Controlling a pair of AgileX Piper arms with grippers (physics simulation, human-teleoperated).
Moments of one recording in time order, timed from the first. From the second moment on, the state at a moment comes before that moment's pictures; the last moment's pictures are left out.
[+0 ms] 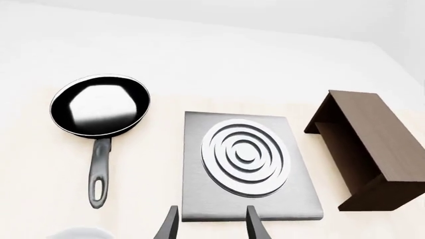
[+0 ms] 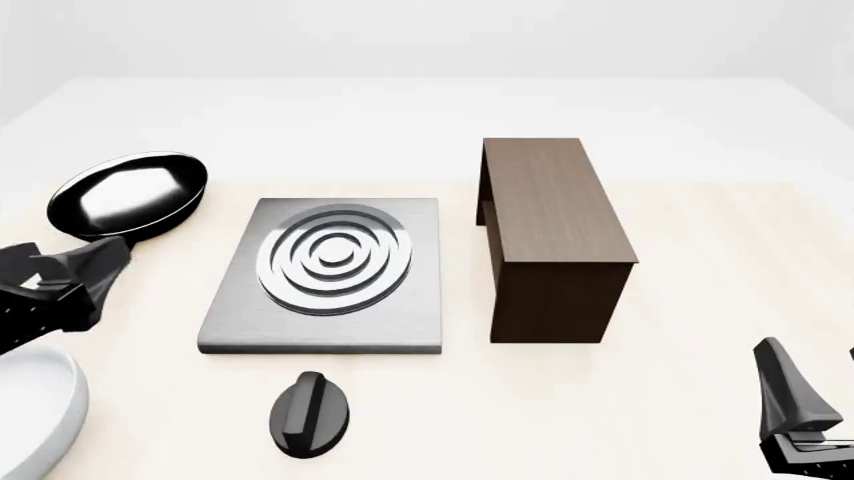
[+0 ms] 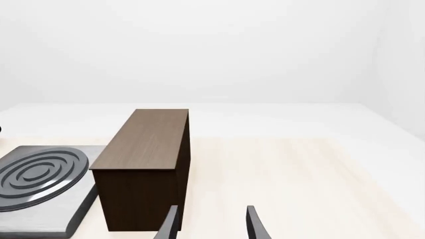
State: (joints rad) left arm -0.10 0.54 -0.52 0.35 -0.15; right arm -0.01 0.01 0.00 0.00 0.00
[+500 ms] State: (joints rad) left arm -0.18 0.71 -0.37 0.21 -0.27; right arm -0.01 0.01 0.00 0.00 0.00
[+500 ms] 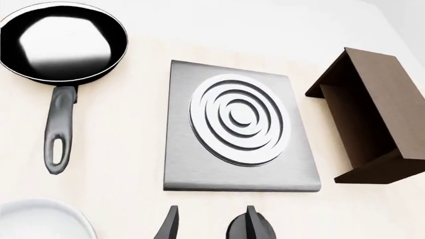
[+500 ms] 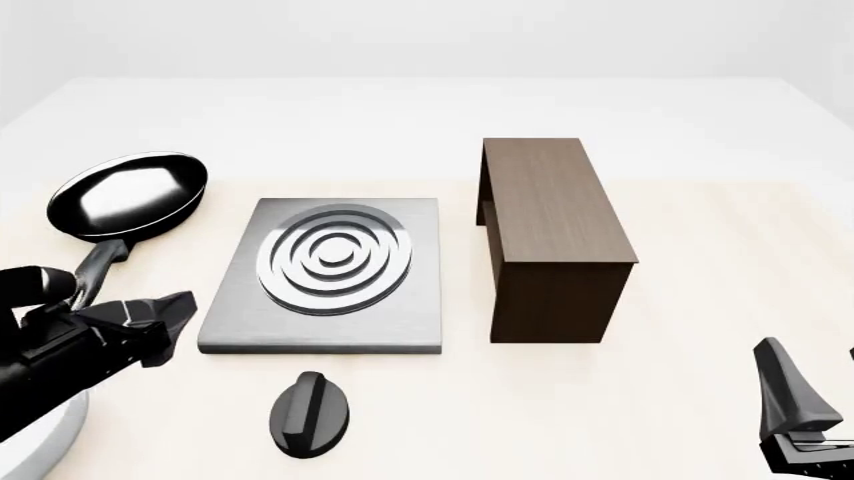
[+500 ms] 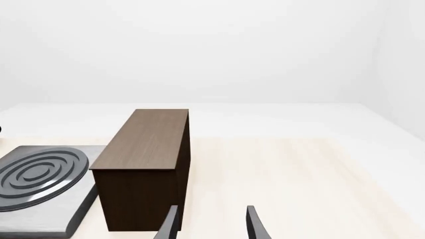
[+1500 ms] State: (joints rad) left arm -0.32 1.09 -0.04 -0.20 -0.53; right arm -0.01 0.01 0.00 0.00 0.00
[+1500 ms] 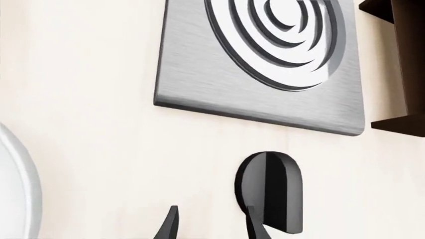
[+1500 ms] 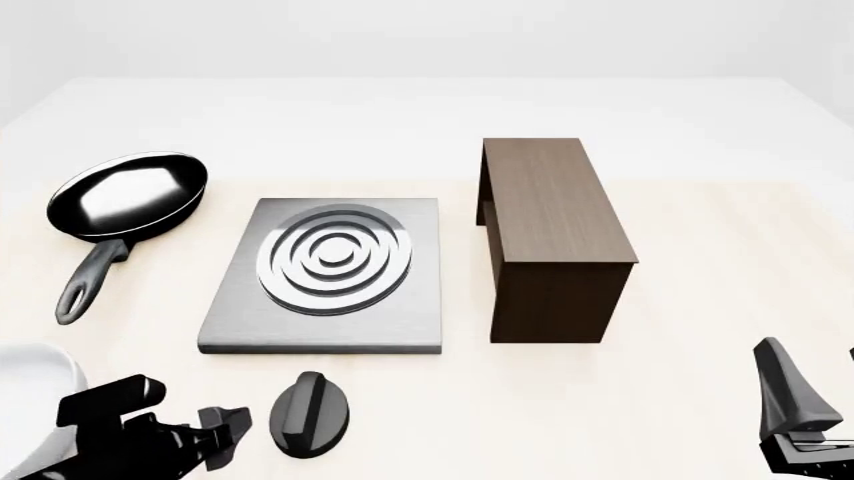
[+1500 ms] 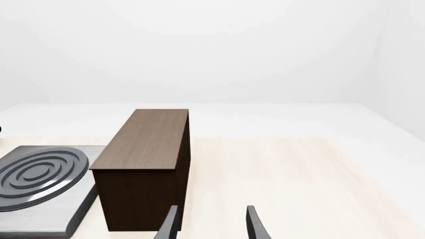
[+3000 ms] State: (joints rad) left arm -0.58 1.47 0.00 -0.74 -0.88; right arm -0.01 0.00 0.00 0.00 0.00
